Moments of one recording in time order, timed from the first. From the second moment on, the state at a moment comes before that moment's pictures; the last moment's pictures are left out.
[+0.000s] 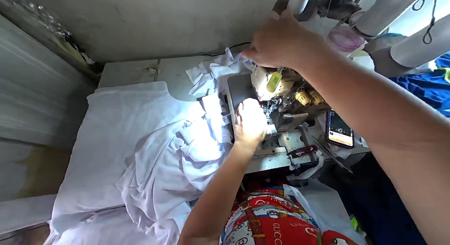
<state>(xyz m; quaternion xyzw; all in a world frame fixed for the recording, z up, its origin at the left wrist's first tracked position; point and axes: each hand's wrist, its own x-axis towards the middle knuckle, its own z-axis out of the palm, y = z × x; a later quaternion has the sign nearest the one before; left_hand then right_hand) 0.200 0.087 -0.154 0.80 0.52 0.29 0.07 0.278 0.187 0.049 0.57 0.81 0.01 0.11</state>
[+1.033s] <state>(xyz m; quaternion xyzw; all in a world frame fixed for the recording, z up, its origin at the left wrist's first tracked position) 0.170 0.100 -0.148 0.81 0.45 0.37 0.04 0.269 0.109 0.080 0.50 0.86 -0.01 -0.04</state>
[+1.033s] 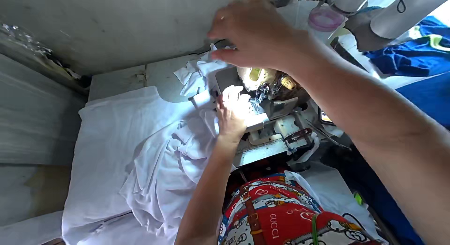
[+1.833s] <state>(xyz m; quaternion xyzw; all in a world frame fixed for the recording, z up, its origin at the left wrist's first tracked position) 0.175 0.110 -0.133 0.85 0.45 0.26 0.03 0.353 0.029 -0.146 0.61 0.68 -0.17 -0.37</state>
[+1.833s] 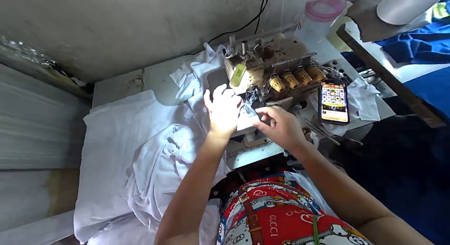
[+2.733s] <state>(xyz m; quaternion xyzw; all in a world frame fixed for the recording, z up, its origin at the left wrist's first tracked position) 0.189 0.101 -0.154 0.77 0.56 0.29 0.11 0.373 0.064 -0.213 0.73 0.49 0.13 -0.45</state>
